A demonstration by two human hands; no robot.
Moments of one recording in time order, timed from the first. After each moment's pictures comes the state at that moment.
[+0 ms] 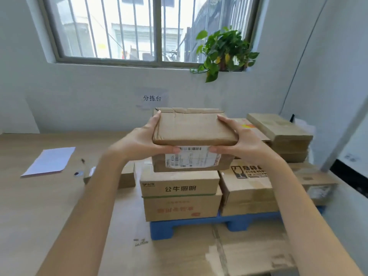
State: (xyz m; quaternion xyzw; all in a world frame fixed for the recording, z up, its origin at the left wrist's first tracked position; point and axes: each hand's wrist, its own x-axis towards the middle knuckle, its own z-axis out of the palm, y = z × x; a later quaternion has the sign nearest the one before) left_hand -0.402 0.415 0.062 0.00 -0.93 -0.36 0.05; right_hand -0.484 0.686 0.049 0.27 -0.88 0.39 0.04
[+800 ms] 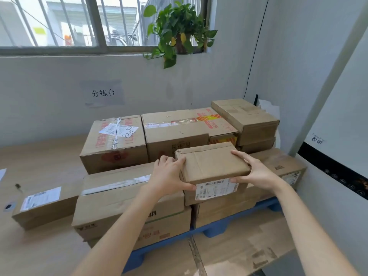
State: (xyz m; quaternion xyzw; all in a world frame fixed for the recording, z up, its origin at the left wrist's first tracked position) left_hand -0.573 0.557 -0.063 -0.12 -0.99 -0.09 0.01; right_hand -0.605 0.847 -0.083 0.13 -0.88 0.45 -0.08
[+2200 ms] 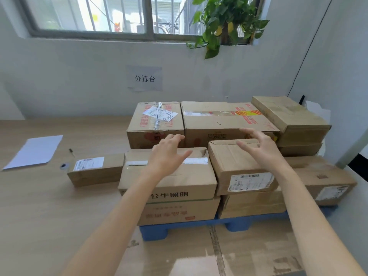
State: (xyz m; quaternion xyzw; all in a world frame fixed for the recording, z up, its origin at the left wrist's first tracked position) left_hand -0.534 0.479 -0.045 0.02 -0.96 -0.26 0.13; right_hand -0.599 0.742 -0.035 0.16 -0.89 0.42 0.06
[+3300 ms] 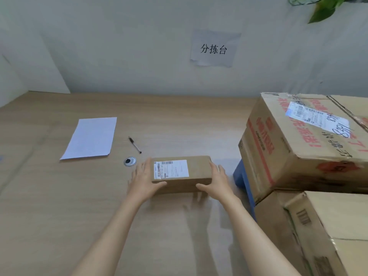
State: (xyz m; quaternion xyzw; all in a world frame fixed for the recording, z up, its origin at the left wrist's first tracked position) left_hand -0.558 -0.001 -0.255 0.26 -0.92 -0.30 -0.01; right_hand -0.653 0.221 -0.259 0.10 -0.93 0.30 -0.18
